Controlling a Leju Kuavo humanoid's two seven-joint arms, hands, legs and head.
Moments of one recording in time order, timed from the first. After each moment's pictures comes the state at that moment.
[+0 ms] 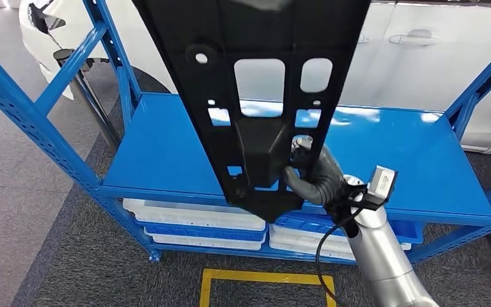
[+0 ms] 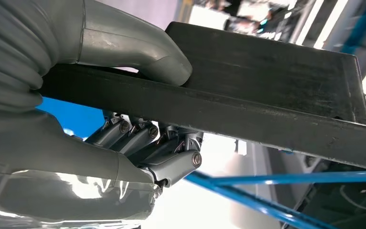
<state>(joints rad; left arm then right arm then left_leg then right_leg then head) -0.06 -0.11 0.84 -0.21 -1.17 -0.05 -0.07 -0.38 -0.15 0.24 -1.56 -0.14 0.61 -0.64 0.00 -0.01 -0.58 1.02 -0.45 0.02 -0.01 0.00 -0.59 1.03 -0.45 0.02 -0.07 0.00</state>
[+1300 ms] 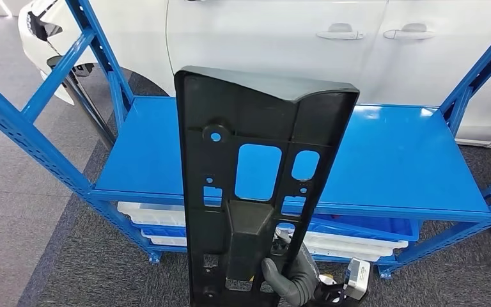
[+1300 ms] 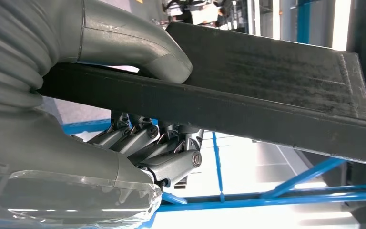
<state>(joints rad) -0.09 -0.12 0.88 -0.21 -1.20 -0.01 -0.08 0.16 0.03 0.32 -1.76 -0.17 0.55 -0.58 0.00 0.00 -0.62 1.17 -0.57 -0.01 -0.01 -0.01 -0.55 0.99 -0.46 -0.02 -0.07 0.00</state>
